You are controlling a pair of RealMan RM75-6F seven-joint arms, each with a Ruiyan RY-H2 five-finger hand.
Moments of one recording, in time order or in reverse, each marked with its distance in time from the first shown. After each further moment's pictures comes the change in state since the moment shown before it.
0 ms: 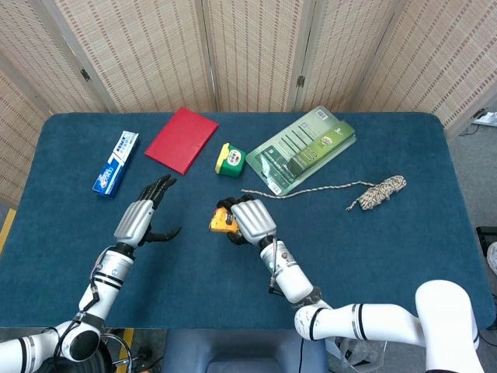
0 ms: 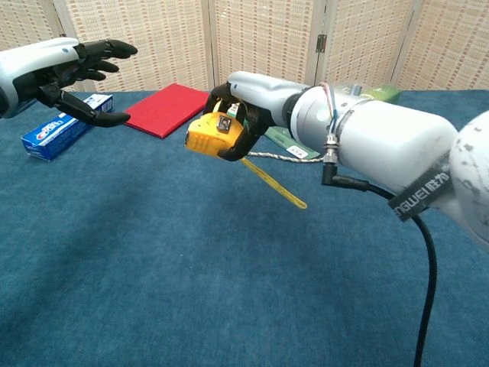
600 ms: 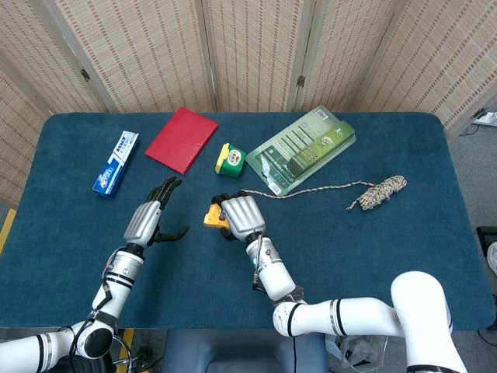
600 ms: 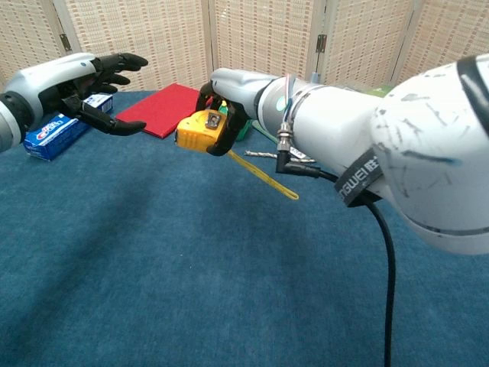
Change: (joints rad) left arm -0.025 -0.086 -0.007 0.038 -0.066 0.018 0.003; right arm 0.141 -0.061 0.034 0.042 0.208 0.094 -0.141
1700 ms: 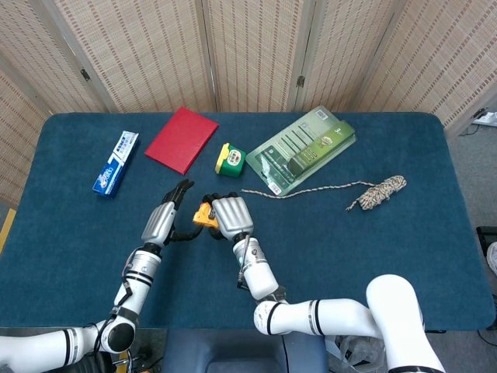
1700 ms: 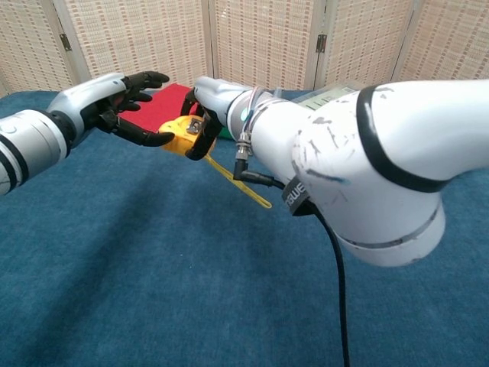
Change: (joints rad) left arm -0.046 -0.140 -0.030 0.081 -0.091 0.001 0.022; right arm 0.070 -0.117 0.043 0.140 0.035 0.010 0.056
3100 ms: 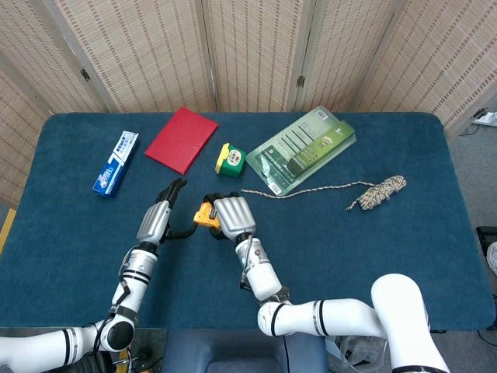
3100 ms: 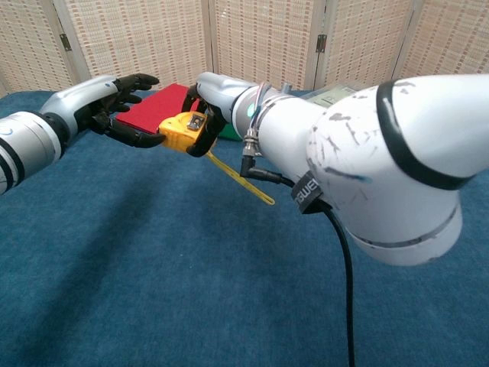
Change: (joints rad) left arm 0.009 -0.002 -0.010 0.016 -0.027 0.017 0.029; right arm -0.017 0.024 -0.010 -0.041 -0.013 0.010 0.018
